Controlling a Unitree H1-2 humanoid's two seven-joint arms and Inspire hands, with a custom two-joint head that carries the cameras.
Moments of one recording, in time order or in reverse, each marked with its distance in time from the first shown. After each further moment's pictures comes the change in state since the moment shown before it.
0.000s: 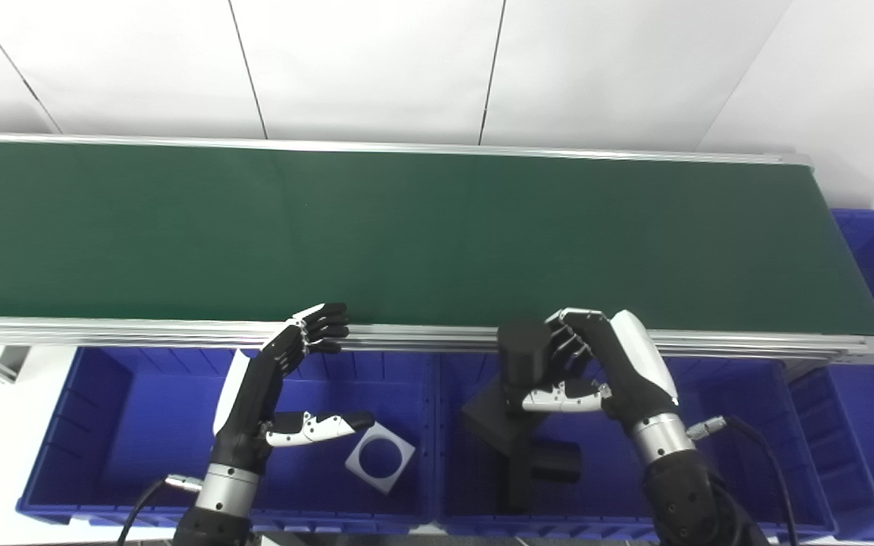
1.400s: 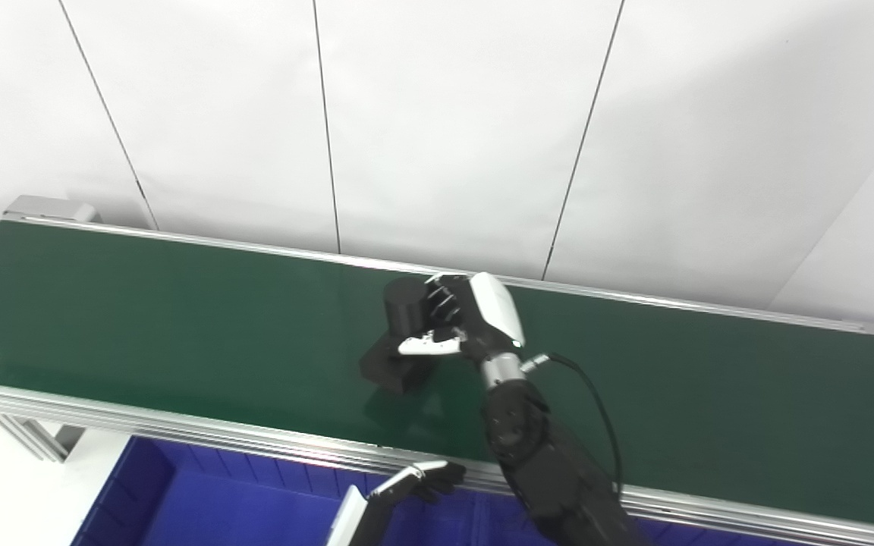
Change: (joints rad) left arm -0.179 0.051 -0.497 0.202 0.187 0.000 0.587; right arm -0.785 0.343 0.110 1.089 0.159 -0.402 -0.464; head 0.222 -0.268
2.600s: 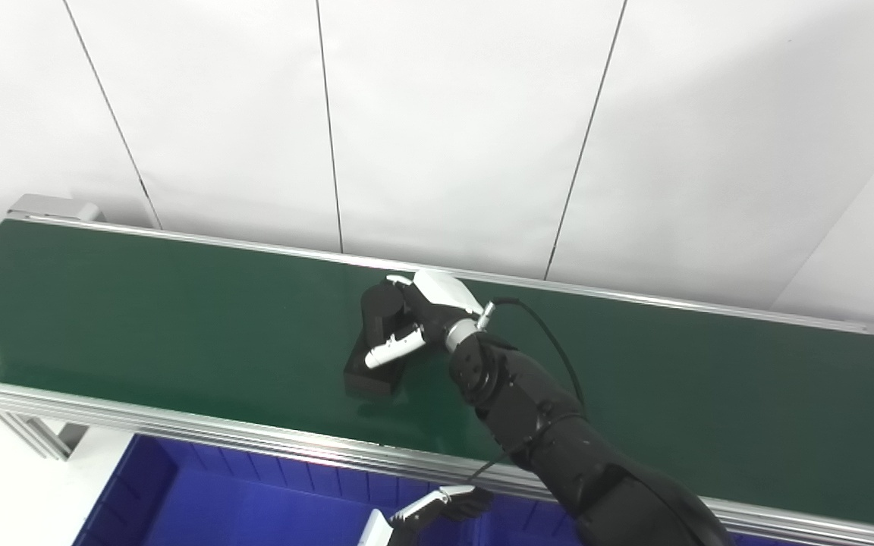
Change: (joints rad) left arm -0.014 -0.057 -0.130 0.050 0.090 0.003 0.162; right arm -0.336 0.092 0.152 0.480 -0.082 0.111 0.224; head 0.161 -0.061
